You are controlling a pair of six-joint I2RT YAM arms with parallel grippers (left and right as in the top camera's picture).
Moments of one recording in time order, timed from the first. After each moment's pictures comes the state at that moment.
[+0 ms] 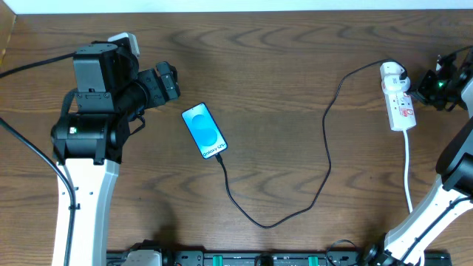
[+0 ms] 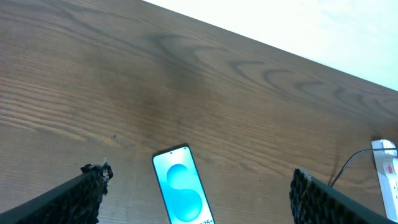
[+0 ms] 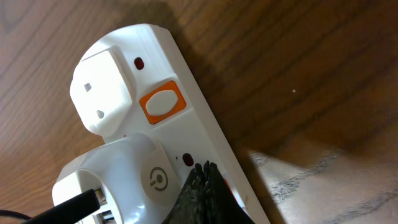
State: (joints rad) left arm -0.02 1.26 1.39 -0.84 0.14 -0.31; right arm -0.49 2.23 1.65 -0.67 -0.48 0.13
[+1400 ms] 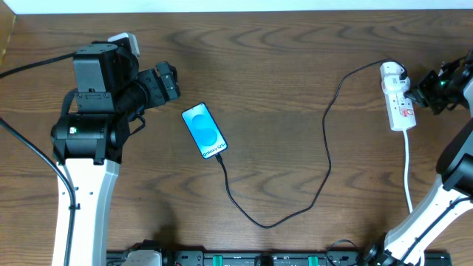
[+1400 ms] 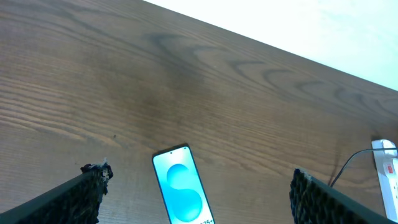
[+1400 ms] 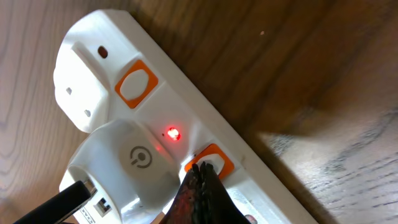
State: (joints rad) left arm -0.02 1.26 1.39 -0.84 0.14 -0.31; right arm -0.50 2.23 1.68 -0.79 -0.45 0.36
